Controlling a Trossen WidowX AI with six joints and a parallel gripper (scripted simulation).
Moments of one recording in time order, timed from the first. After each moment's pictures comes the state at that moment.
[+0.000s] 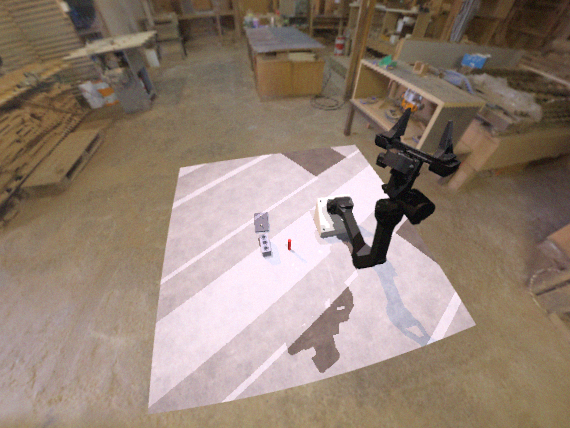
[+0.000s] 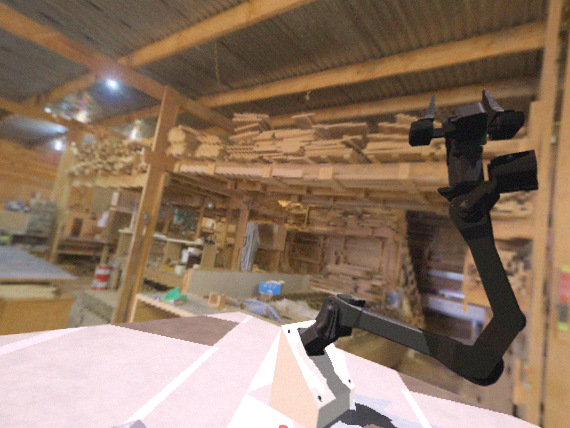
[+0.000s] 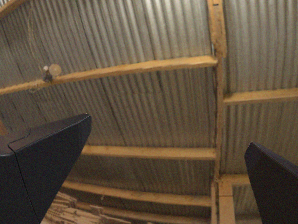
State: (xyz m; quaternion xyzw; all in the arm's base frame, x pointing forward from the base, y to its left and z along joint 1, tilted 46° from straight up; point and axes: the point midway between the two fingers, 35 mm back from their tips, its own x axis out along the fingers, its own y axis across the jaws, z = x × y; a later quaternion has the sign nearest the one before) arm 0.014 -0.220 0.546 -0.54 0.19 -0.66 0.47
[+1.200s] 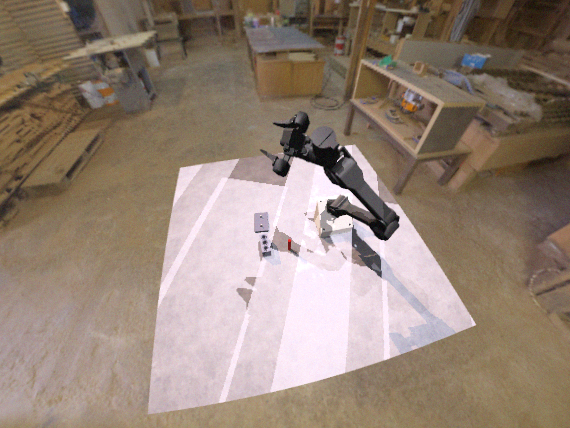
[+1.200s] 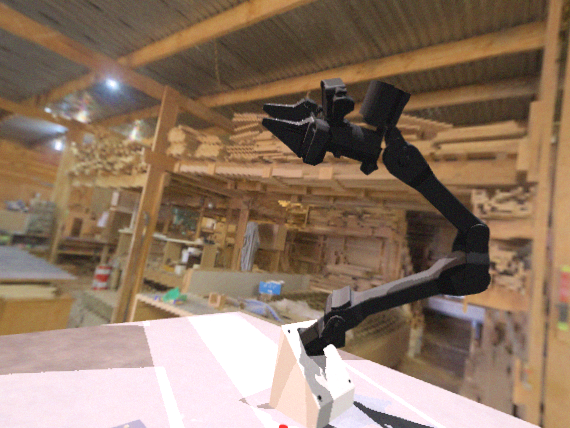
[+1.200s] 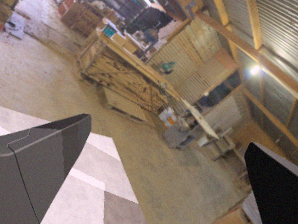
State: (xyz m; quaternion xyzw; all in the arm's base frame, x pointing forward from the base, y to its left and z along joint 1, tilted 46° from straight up) arm 0.304 -0.231 0.314 0.05 0.21 -0.21 0.95
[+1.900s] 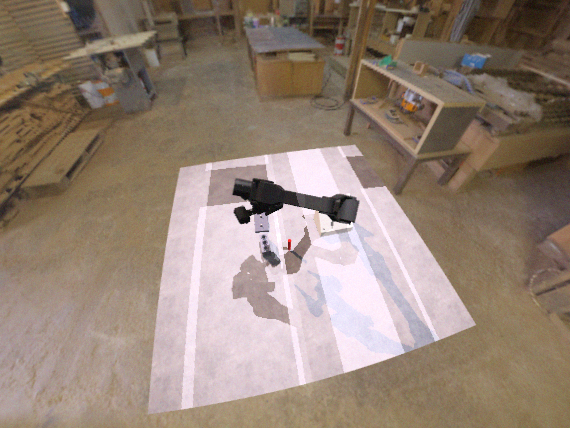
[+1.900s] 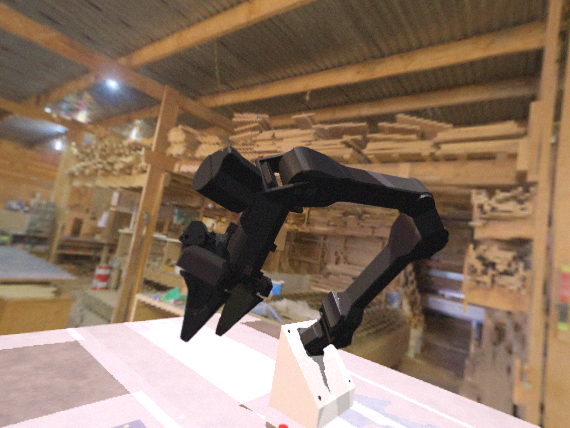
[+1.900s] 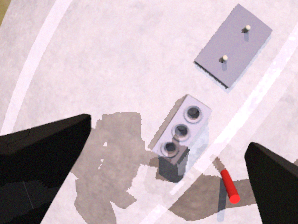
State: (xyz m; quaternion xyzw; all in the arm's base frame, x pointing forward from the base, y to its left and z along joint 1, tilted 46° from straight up) arm 0.365 0.016 0.124 0.59 0.63 -0.15 0.49
